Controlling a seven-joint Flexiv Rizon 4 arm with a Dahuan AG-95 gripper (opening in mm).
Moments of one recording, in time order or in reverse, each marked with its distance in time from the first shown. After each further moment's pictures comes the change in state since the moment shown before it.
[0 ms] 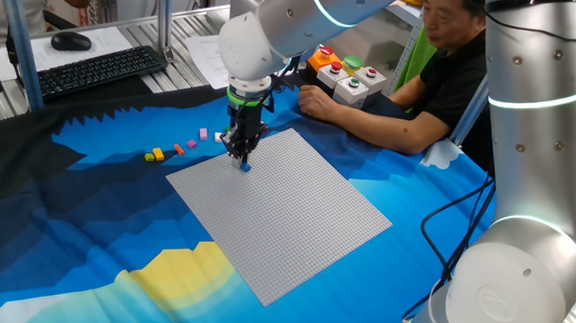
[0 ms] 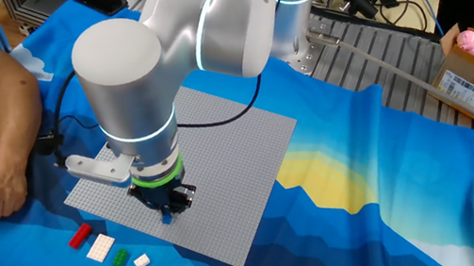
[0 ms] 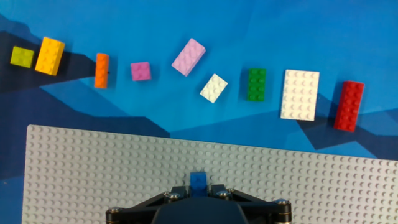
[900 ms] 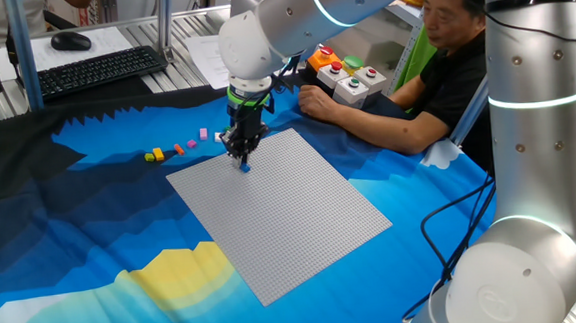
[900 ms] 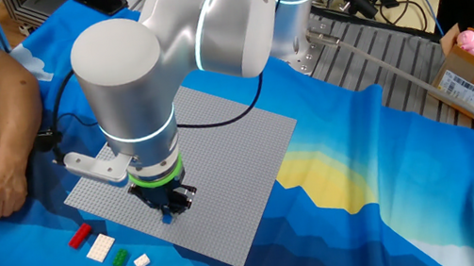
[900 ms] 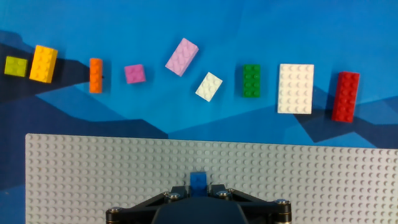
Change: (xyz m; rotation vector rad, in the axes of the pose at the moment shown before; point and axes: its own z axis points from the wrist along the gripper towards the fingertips) arm 0.002 0.002 0.000 -0.004 0.002 0.066
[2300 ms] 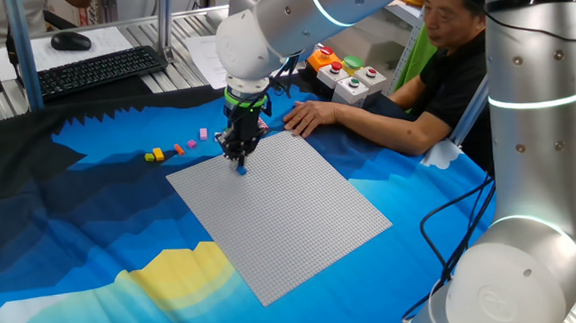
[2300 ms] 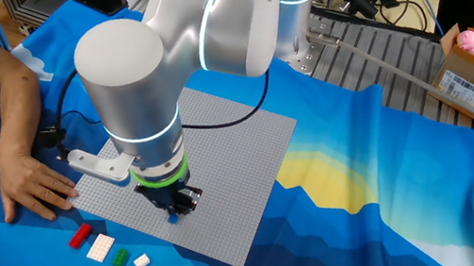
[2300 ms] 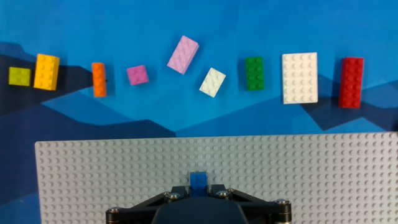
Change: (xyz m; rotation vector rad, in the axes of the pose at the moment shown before) arm 0.003 0.013 0.000 -0.010 -0.003 0.053
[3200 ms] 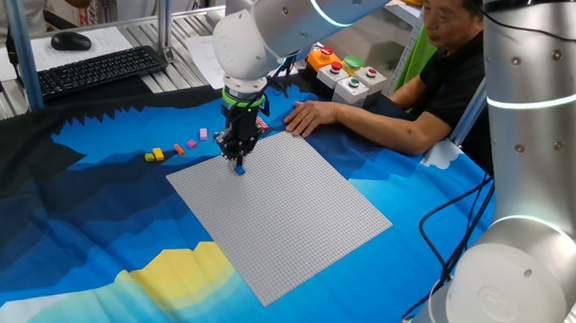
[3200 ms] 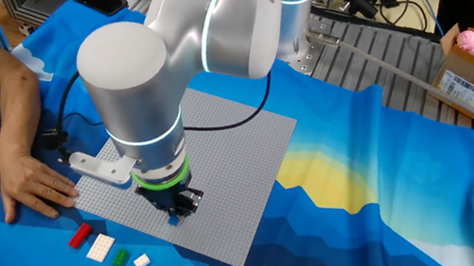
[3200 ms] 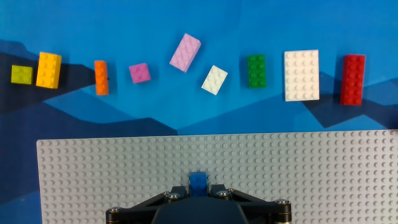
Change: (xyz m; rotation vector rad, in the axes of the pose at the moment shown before) arm -0.002 0.000 0.000 0.004 0.005 0.000
